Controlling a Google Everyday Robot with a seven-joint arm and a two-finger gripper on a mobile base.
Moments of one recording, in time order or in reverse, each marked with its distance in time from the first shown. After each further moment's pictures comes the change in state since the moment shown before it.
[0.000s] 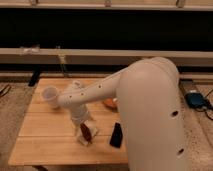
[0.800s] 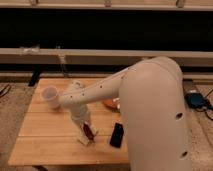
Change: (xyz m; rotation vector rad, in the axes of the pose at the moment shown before) arm -0.001 -0.002 -0.003 0.004 -0.019 0.017
